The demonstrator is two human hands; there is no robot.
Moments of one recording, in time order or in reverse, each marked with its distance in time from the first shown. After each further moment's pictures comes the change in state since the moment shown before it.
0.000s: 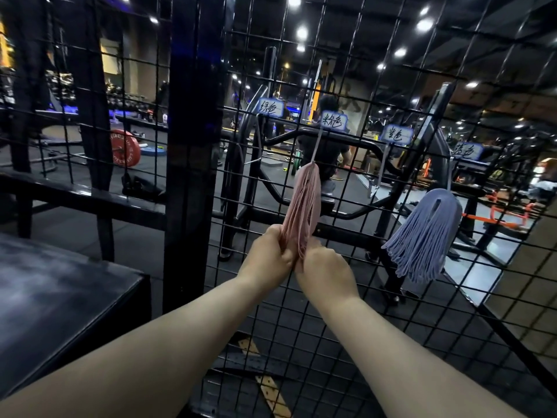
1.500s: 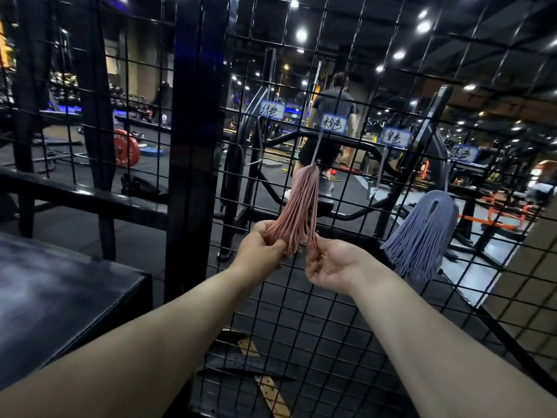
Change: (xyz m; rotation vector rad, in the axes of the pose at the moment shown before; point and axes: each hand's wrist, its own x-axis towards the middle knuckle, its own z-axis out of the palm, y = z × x) left_hand -0.001 0.003 -0.016 -0.360 -0.023 -0.198; right_hand 0.033 0.017 -0.024 1.747 -0.541 1.035
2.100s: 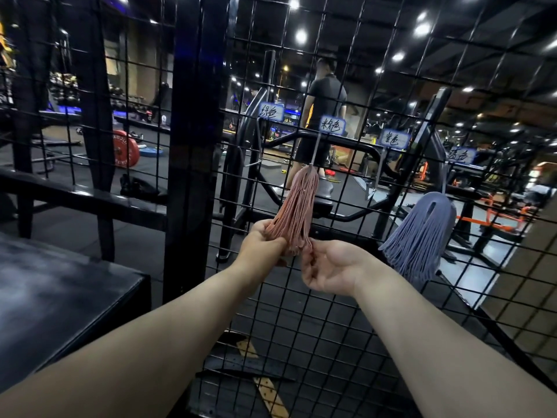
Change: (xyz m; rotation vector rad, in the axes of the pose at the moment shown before) left_hand -0.005 0.013 0.007 -0.146 0.014 -0.049; right_hand -0.006 -0.003 -0.002 -0.092 -0.120 0.109
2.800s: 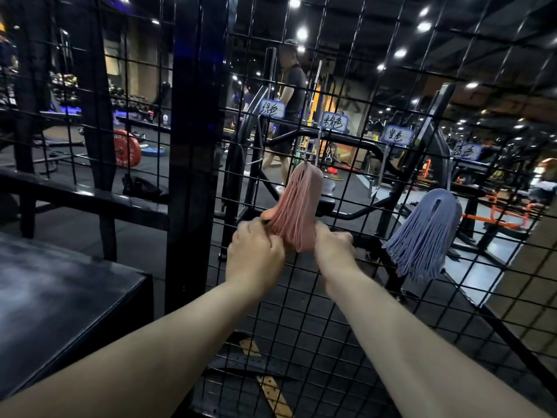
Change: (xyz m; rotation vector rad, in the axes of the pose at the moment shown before) left_hand -0.007 -0.005 -0.006 0.812 0.289 0.208; right_hand 0.011 0.017 0.023 -0.475 0.724 -0.558
